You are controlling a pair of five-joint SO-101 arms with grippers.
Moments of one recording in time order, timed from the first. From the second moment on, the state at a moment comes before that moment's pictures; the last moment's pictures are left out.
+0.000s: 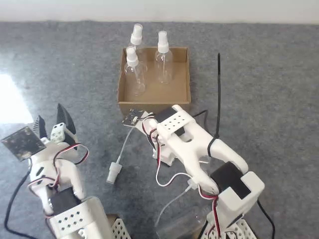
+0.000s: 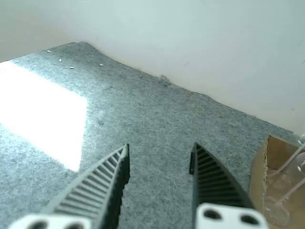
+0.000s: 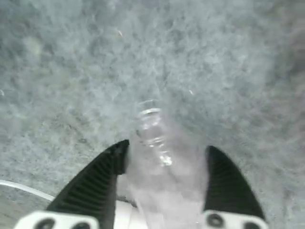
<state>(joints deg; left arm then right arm) -31.7 -92.0 88.5 32.9 14.9 -39.3 10.5 21.4 71.7 26.2</state>
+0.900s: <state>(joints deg) -31.7 -92.0 88.5 32.9 14.9 -43.1 -24.8 32.7 67.7 15.3</state>
